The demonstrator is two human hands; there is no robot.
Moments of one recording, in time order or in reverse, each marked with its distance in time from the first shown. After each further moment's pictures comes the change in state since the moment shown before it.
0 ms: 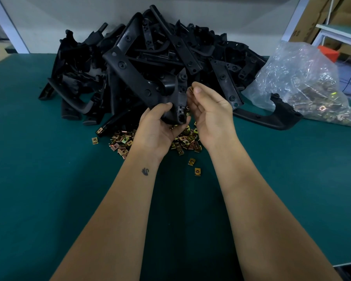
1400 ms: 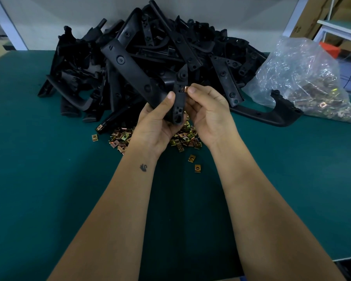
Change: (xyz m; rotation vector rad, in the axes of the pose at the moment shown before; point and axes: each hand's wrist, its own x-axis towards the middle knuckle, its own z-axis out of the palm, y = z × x) left_hand -0.004 0.004 -0.003 0.079 -0.127 0.049; right_hand -0.007 -0.004 0.002 0.003 -0.119 0.070
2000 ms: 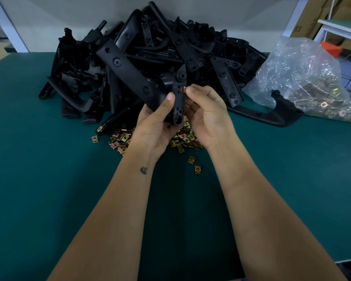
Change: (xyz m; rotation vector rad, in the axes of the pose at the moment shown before) left_hand -0.002 0.000 0.000 0.055 -0.022 0.041; right_hand 0.002 0.005 0.003 0.049 -0.008 0.004
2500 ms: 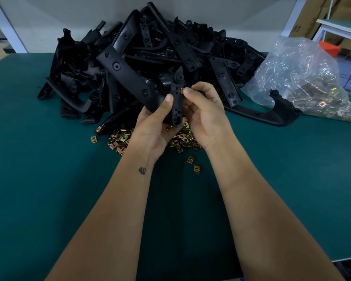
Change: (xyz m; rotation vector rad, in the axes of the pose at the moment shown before) left_hand 0.000 -0.002 -0.001 0.002 0.034 -0.029; right_hand 0.001 0.001 0.001 -0.072 0.021 -0.030
